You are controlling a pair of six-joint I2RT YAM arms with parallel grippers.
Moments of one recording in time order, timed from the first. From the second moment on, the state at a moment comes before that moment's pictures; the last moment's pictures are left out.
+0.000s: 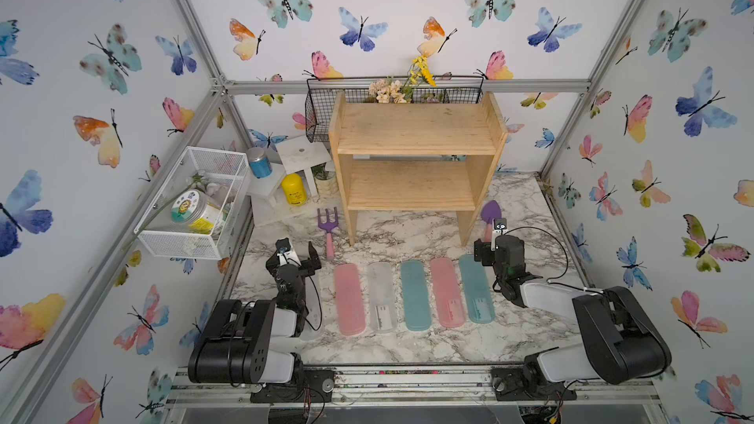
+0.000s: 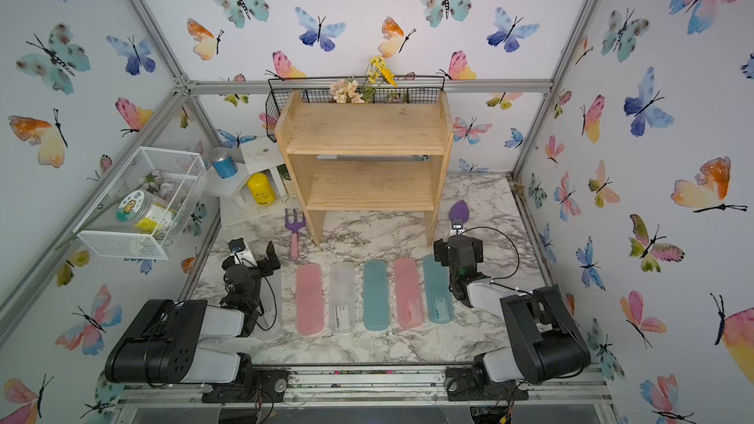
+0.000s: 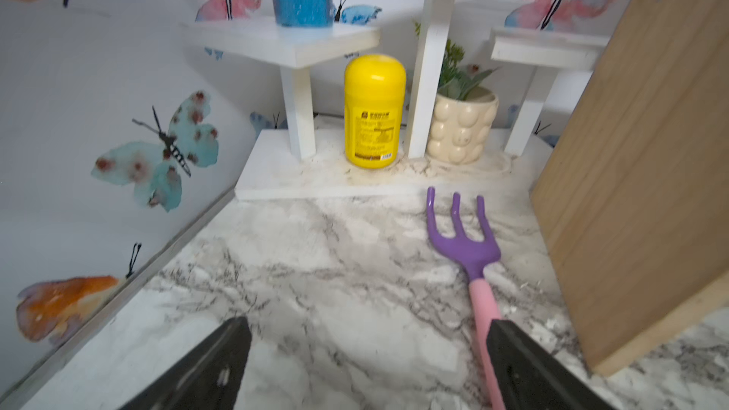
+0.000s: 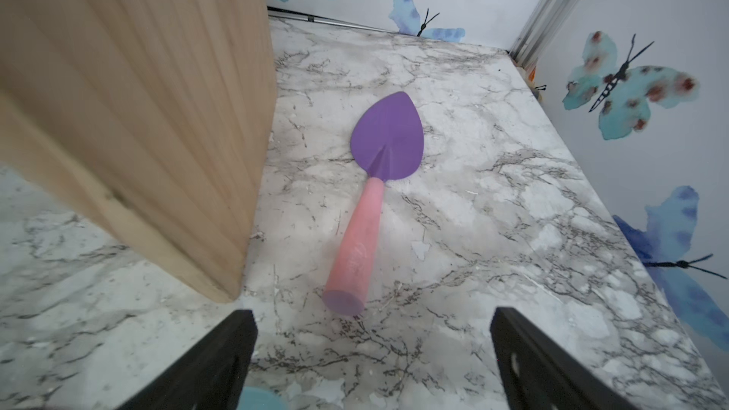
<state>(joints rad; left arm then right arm) -0.06 1.42 0.16 1.13 -0.26 -0.10 0.30 1.45 0.45 0.53 0.38 -0.03</state>
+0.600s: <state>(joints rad) -0.05 1.41 0.17 1.04 -0.24 -0.10 0.22 1.53 0.23 1.01 0.31 -0.10</state>
